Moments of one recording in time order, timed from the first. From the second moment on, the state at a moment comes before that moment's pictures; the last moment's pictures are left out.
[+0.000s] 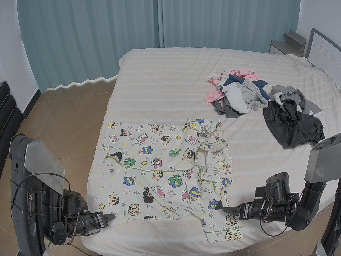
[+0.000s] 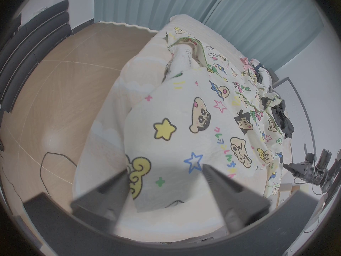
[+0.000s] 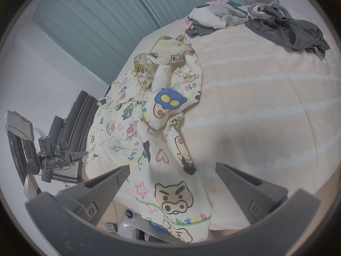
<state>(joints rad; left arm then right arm) -0.18 2.41 -0.02 -1.55 -0.13 -0.51 0.44 2.13 -0.21 -1.18 0.11 0.45</state>
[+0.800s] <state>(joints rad) -0.18 2.40 -0.02 -1.55 -0.12 -0.52 0.50 2.37 -0.17 -1.39 0.08 0.36</state>
